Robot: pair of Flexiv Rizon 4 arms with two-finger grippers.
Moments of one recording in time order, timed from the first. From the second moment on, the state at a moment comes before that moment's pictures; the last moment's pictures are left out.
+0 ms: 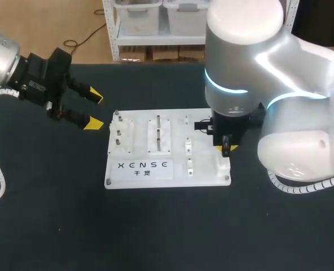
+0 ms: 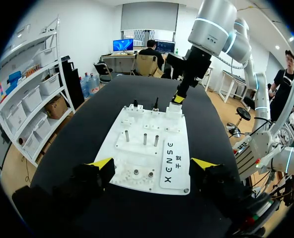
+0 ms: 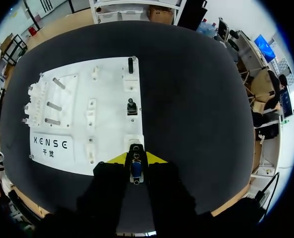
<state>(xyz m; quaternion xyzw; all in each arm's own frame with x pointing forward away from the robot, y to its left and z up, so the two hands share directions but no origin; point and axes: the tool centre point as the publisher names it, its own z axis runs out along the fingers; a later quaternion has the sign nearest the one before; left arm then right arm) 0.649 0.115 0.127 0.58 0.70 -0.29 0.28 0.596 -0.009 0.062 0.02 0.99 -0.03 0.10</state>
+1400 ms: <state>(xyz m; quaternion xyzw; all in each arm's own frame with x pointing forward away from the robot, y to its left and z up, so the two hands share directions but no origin) 0.649 0.115 0.127 0.58 0.70 -0.29 0.28 0.599 -0.006 0.060 0.02 0.99 -0.03 0.10</state>
